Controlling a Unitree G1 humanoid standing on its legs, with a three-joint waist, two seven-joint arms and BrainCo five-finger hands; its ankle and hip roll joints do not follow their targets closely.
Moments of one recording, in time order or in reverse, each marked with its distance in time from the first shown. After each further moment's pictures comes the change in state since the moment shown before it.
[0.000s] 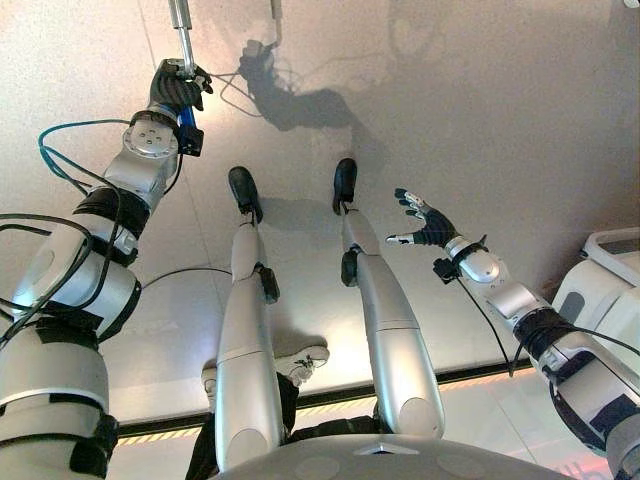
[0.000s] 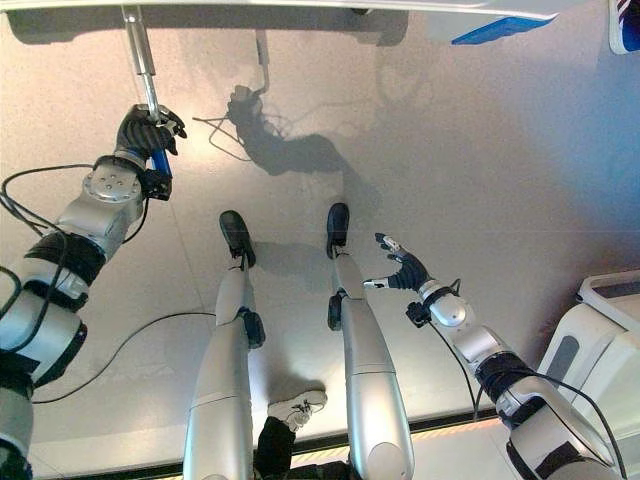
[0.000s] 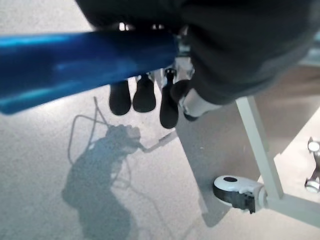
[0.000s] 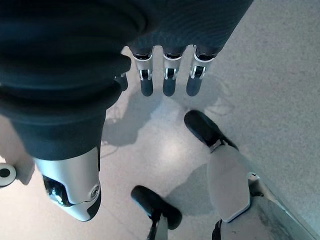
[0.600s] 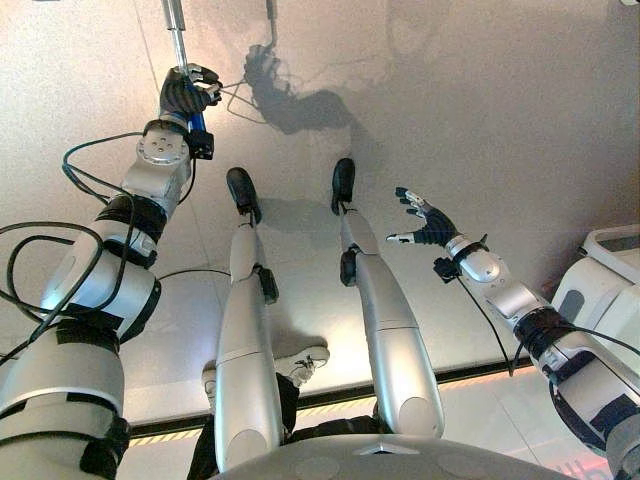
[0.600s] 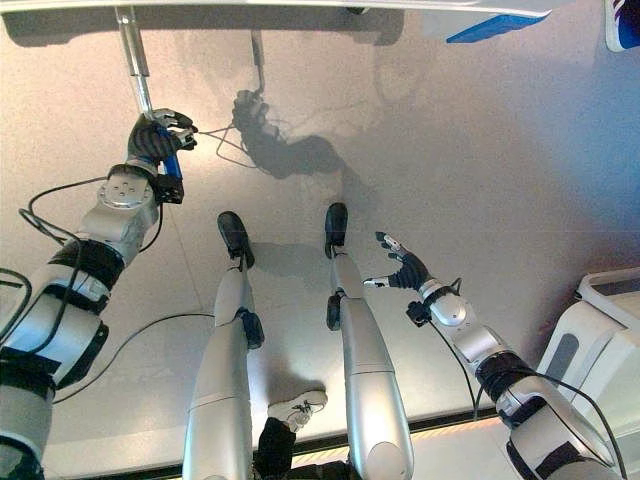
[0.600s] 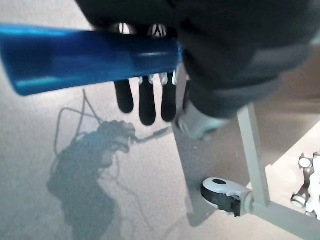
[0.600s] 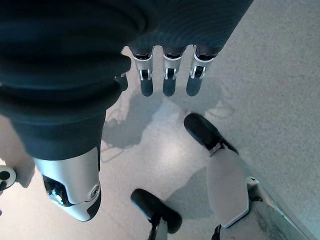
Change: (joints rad) left arm 0.044 -0.098 0.115 0.048 0.031 -0.041 -0.012; right arm 0.000 -0.001 -0.008 -0.002 -0.009 0.000 -0.006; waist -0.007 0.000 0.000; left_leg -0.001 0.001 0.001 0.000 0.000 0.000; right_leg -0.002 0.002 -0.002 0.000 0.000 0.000
